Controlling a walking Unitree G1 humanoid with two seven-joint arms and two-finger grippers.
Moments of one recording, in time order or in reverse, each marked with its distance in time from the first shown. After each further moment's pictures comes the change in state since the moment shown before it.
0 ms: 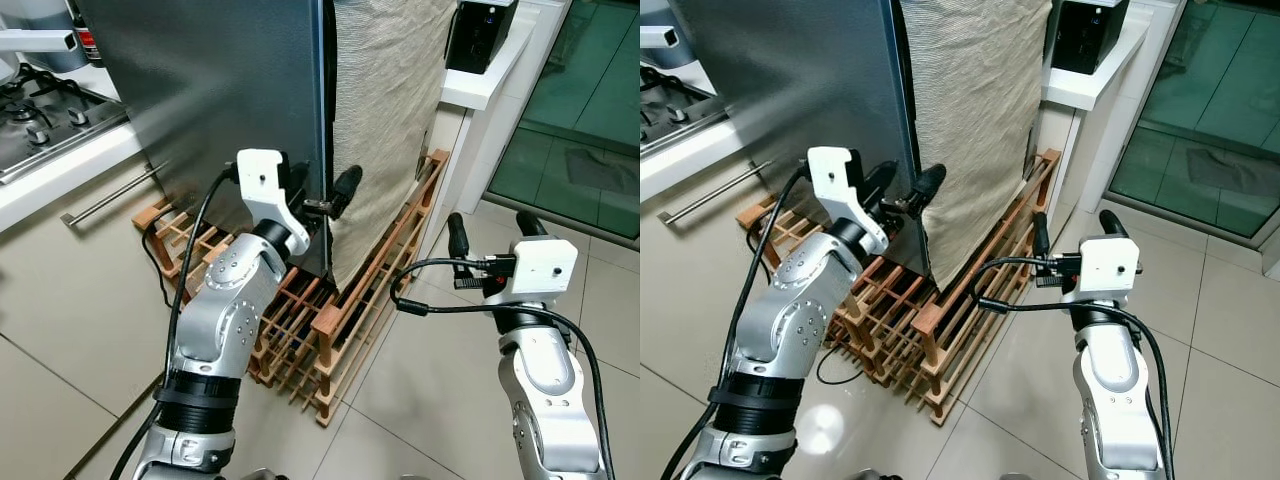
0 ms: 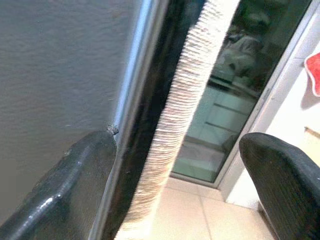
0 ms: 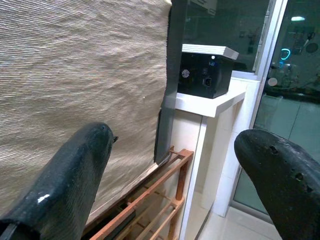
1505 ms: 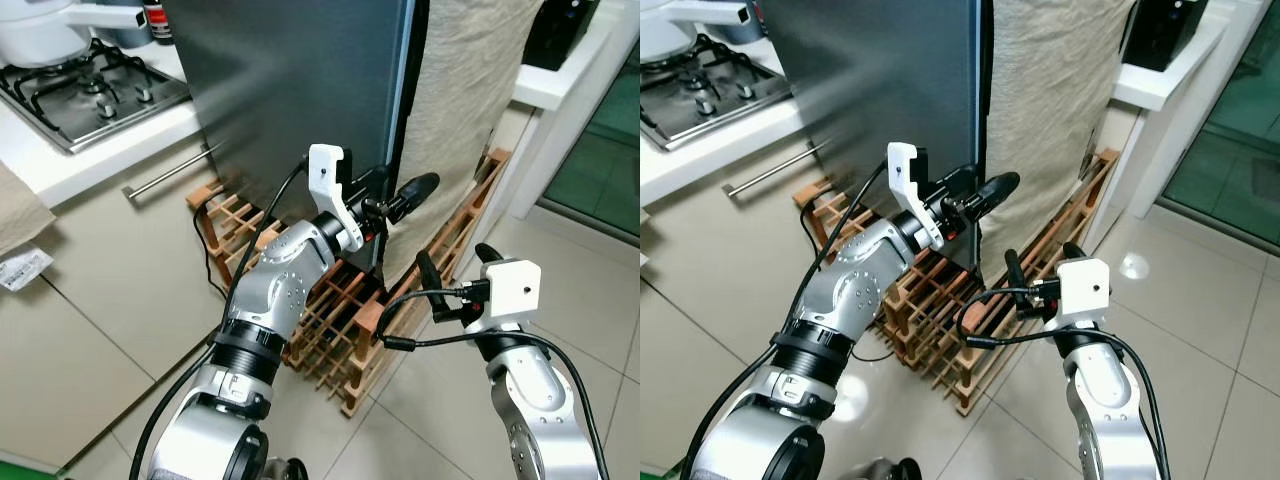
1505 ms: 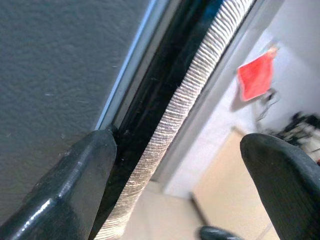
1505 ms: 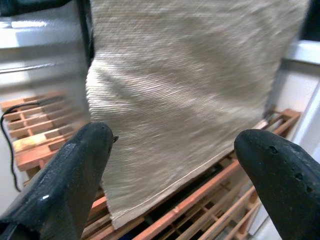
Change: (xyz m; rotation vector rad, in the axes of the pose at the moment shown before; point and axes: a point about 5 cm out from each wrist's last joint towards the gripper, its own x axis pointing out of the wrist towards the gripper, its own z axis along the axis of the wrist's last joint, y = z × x) left arm 0.048 -0.035 -0.030 -0.238 0.061 -0.433; right arm -0.018 0.016 -0.024 0.078 0.180 0.176
